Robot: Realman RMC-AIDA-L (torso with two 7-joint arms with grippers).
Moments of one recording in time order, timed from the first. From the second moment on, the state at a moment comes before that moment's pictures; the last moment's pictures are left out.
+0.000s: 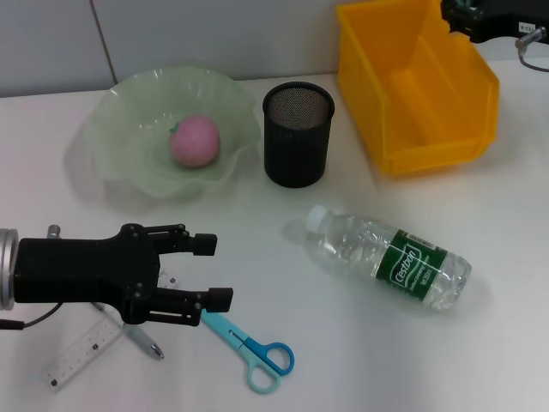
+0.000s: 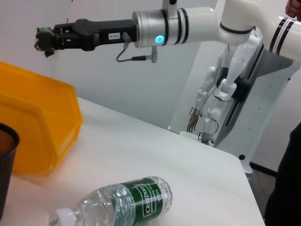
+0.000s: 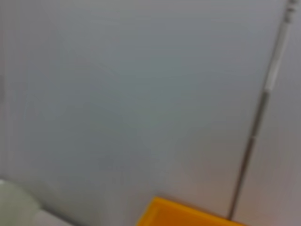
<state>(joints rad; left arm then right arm) -0.48 -2.03 1.03 0.80 1.81 1.74 -1.56 0.58 2.08 -0.82 -1.05 -2.08 -0.88 1.77</state>
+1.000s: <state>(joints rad) -0.49 -2.03 1.02 0.80 1.81 1.74 -1.56 0.61 2.05 -0.81 -0.99 -2.08 -0.88 1.83</state>
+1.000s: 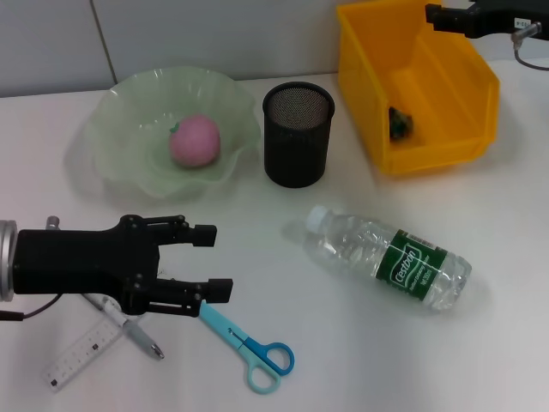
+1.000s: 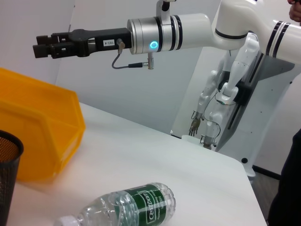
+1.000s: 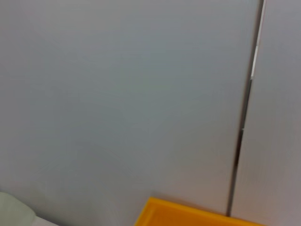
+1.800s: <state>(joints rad) -0.51 -2.01 1.02 0.81 1.82 1.75 -1.53 0.60 2.00 -0.75 -1.23 -2.04 -1.58 2.03</state>
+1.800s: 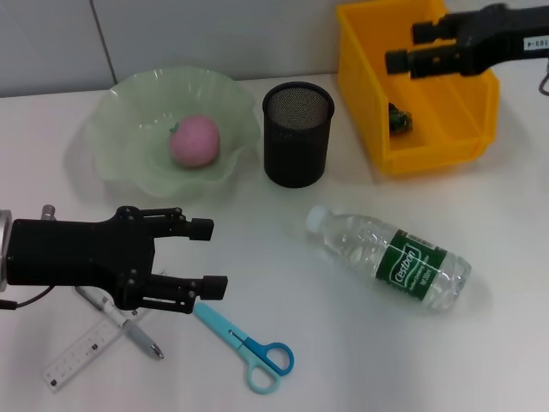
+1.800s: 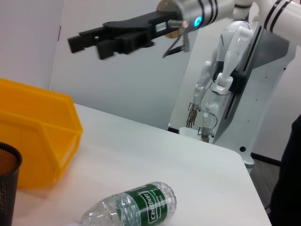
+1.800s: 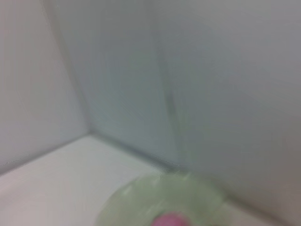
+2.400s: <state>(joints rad) -0.51 -2.01 1.00 0.80 1.82 1.75 -1.54 0.83 1.97 -0.87 -1.27 -2.49 -1.89 2.35</state>
